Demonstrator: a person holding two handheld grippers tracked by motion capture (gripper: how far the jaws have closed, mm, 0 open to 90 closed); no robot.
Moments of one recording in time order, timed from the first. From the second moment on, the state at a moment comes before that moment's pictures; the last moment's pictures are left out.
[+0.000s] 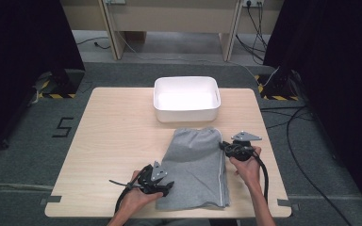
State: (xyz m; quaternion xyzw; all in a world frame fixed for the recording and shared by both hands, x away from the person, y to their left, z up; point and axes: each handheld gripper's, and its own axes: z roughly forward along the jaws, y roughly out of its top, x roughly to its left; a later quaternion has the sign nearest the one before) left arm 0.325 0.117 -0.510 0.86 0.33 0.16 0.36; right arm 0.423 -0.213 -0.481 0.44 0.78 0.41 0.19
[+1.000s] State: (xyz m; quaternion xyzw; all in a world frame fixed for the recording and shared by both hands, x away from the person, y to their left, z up) left arm 0.389 0.166 -0.443 0.76 0.43 0.15 0.46; right arm 0.386 -0.136 -0.467 0.31 0.82 0.47 0.13
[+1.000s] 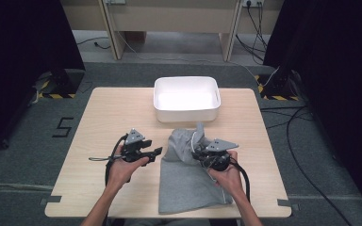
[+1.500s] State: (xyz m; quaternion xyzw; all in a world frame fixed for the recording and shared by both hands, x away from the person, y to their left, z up) left arm 0.421 0.113 -0.440 0.77 0.42 0.09 0.47; right arm 0.369 -0.123 -0.480 0.30 0.83 0.46 0.13
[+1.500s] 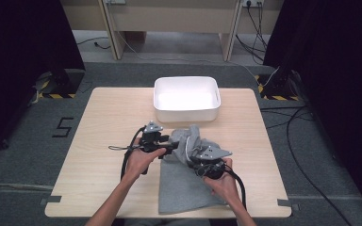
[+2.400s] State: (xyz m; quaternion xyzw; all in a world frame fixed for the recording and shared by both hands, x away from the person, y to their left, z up) left arm 0.445 0.056 -0.454 0.79 0.40 0.07 0.45; right arm 0.354 -0.132 -0.475 0.31 0.82 0.46 0.12
